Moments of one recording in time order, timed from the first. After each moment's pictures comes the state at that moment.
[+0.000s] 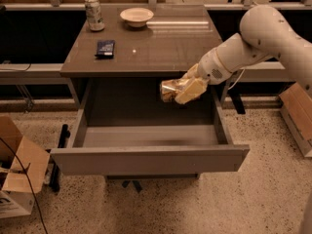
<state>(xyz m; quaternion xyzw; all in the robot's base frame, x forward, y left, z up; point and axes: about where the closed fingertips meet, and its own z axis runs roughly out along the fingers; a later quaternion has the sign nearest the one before) 0.638 -0.101 0.808 -0.57 0.74 0.22 0.28</state>
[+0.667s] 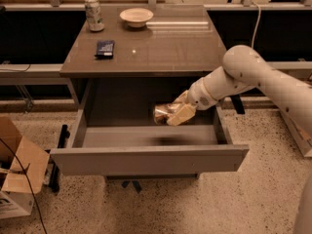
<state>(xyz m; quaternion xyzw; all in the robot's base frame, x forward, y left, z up) 0.629 -0.081 0.717 -0.56 0.74 0.26 0.26</state>
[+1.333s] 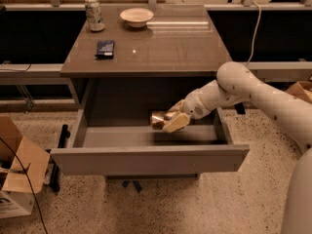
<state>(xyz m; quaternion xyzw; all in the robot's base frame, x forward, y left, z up) 0.638 -0.070 0.668 -0.55 0.74 0.28 0.27</state>
